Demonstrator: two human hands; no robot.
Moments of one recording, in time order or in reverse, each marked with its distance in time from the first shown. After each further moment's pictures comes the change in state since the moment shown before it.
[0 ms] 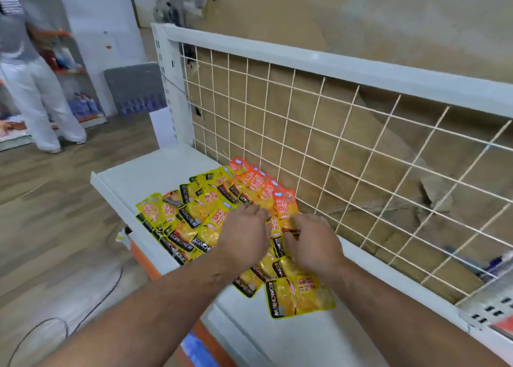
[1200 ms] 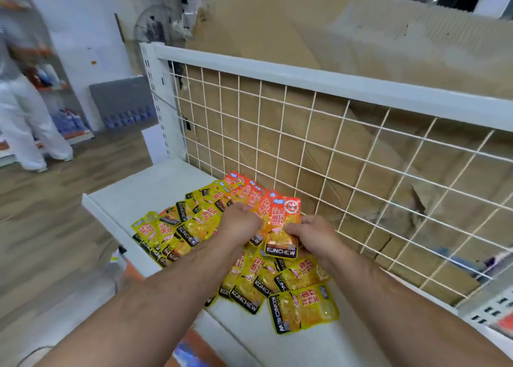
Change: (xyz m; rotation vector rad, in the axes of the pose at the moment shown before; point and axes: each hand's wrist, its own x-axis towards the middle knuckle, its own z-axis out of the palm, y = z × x) left_hand 0.035 -0.001 -0.039 -1.157 -0.048 -0.718; right_hand 0.020 -0.018 -0.028 0.917 -0.113 0.396
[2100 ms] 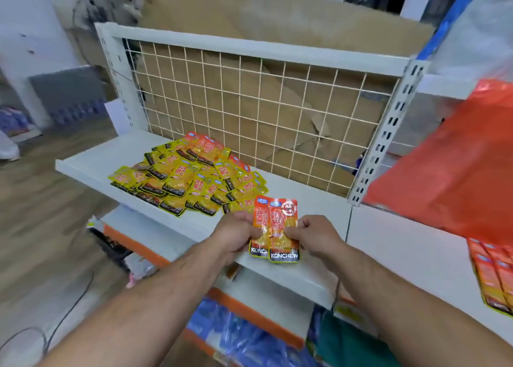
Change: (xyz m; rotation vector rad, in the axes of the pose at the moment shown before) left_hand -0.219 -0.078 0.035 -0.101 -0.425 -0.107; right_hand -0.220 0.121 -0.080 -0.134 0.159 0.026
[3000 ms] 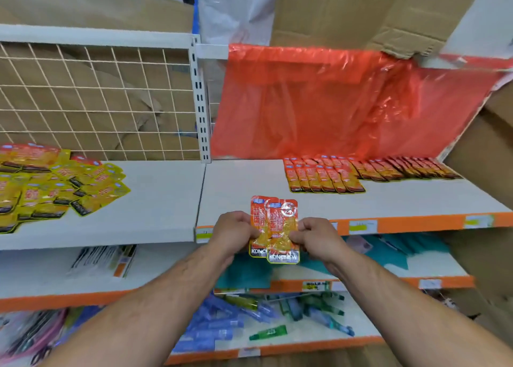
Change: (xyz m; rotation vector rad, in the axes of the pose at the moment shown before) left_hand -0.157 -0.069 0.227 0.345 -0.386 0.080; right_hand -0.251 0.171 -0.157 0.195 0.394 0.231
